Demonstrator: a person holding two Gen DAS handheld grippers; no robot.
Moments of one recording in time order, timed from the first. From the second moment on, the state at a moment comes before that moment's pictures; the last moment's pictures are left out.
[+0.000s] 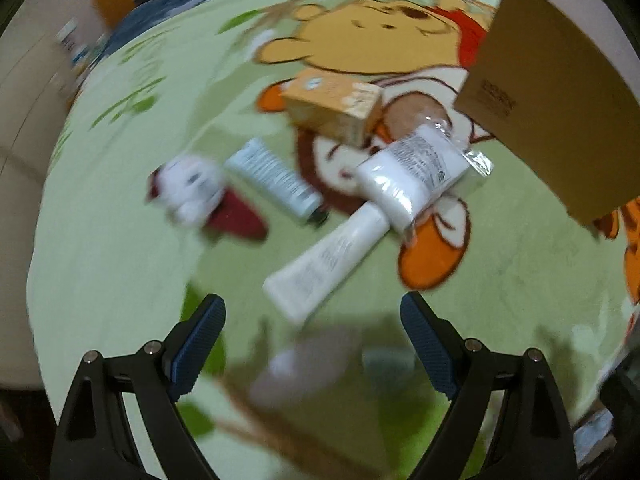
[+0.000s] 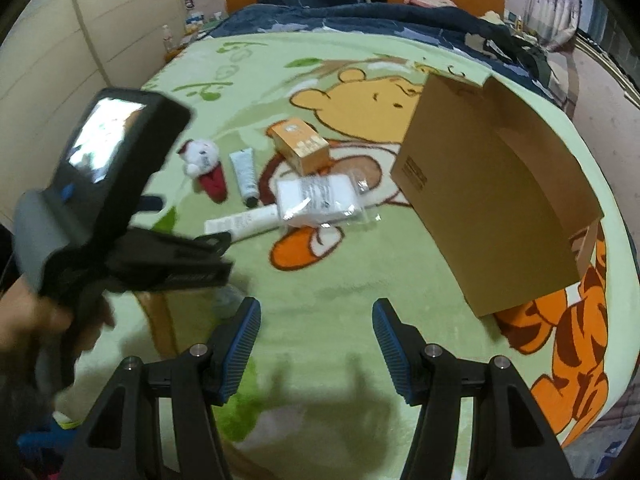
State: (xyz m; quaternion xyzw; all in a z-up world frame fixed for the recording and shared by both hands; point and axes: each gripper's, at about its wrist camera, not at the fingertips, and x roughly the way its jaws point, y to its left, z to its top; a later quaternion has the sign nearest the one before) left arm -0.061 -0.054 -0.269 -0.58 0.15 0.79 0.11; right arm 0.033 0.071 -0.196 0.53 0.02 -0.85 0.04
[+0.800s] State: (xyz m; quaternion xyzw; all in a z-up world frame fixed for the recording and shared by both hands) left arm -0.084 -0.065 -0.332 -0.61 0.10 0.78 0.12; right arm 0.007 0.030 -0.271 0.54 0.05 -0.83 0.12
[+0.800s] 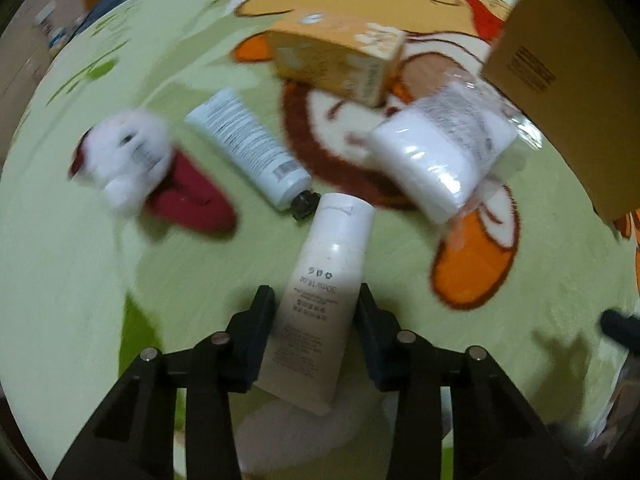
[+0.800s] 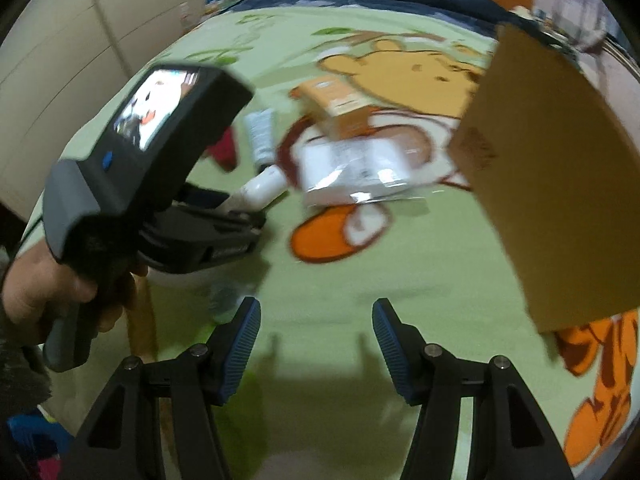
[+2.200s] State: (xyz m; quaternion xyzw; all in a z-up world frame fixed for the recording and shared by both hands) left arm -0.071 -0.053 -0.166 -0.57 0.03 0.82 0.01; right arm -0.003 0.110 -0.146 0.48 0.01 -0.88 0.04
